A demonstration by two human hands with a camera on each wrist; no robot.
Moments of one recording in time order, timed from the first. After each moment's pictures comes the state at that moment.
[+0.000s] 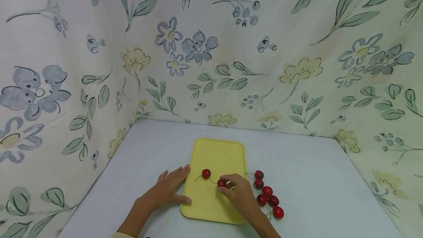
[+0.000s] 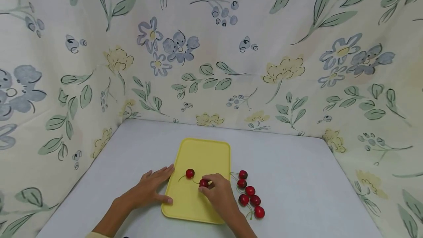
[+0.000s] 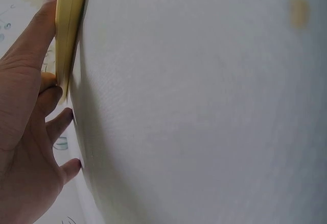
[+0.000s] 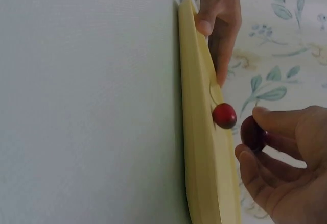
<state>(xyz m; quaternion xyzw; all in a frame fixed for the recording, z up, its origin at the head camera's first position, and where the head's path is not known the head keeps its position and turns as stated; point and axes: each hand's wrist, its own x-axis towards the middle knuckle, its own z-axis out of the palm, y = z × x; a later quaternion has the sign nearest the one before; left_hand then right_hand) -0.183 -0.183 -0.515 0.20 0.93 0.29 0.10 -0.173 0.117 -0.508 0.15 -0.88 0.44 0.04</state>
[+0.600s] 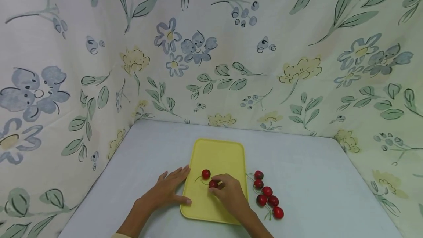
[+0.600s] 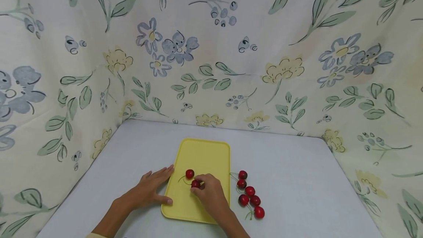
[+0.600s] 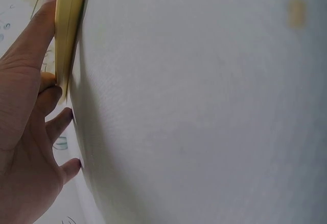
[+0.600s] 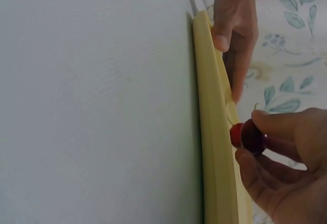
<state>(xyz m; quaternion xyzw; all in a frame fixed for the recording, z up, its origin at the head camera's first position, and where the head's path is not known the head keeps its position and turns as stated) -0.184 -0.185 -0.516 0.21 0.93 0.29 0.09 -0.177 0.091 -0.516 0.17 -0.86 0.47 0.03</state>
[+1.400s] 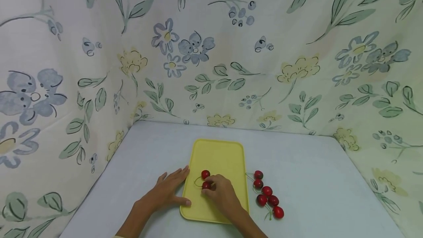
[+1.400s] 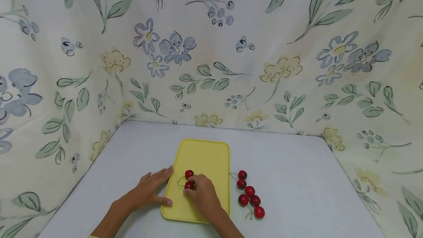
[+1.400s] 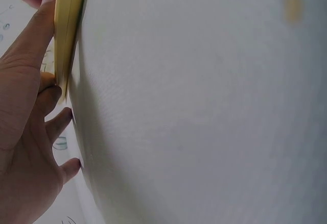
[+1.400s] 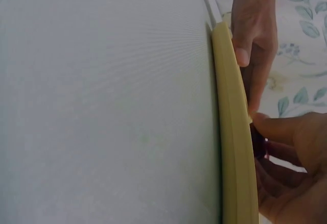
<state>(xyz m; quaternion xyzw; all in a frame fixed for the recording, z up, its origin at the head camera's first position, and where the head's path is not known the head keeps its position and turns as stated) -0.184 -0.184 -0.516 0.21 0.93 0.29 0.10 -0.182 0.069 -0.525 0.18 -0.89 0.42 0.03</state>
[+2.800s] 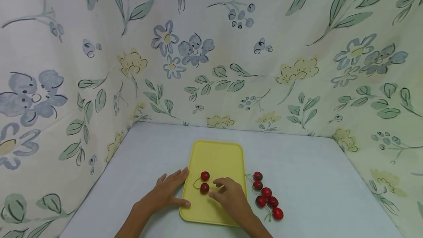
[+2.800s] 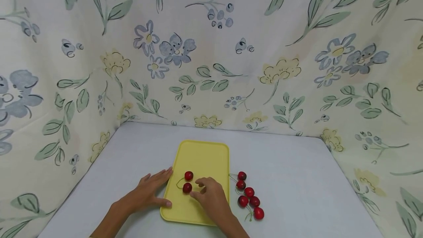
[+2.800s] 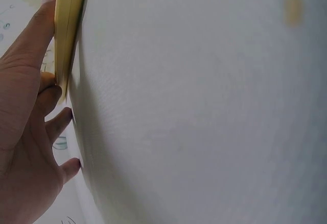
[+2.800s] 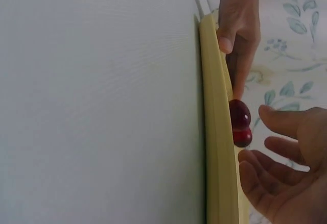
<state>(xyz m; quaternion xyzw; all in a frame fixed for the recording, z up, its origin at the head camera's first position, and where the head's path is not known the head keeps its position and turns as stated) -0.182 -0.183 -0.517 0.21 0.93 0.29 0.10 -0.168 0.098 -0.517 0.15 -0.88 0.45 0.02</state>
